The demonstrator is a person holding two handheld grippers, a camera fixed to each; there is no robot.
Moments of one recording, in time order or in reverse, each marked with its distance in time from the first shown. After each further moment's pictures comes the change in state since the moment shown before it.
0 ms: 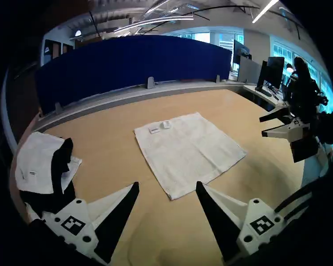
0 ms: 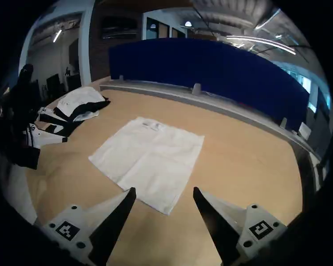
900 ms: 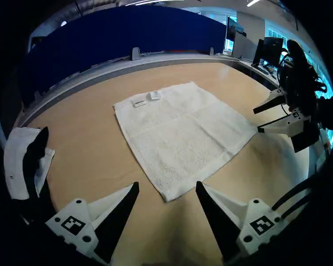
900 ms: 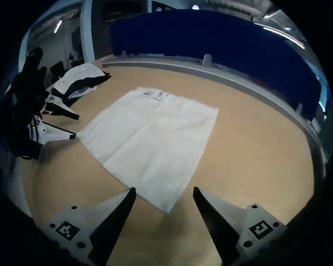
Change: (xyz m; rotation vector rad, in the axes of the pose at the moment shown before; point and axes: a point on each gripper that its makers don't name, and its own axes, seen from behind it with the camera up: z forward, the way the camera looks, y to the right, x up) left arm -0.049 0.016 0.074 -0.074 -0.173 0.052; right arm -0.058 0.007 0.060 0.065 -0.152 -0.012
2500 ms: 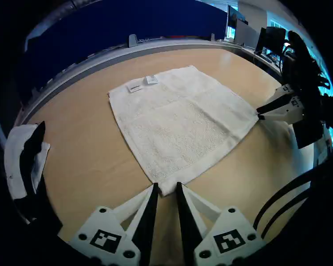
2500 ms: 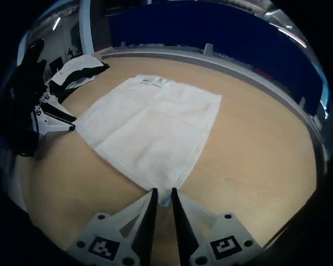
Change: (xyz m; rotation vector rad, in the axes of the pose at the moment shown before) left arm -0.020 0.009 0.013 0.034 -0.095 0.016; right arm -0.024 -0.002 0.011 0.005 -0.040 0.011
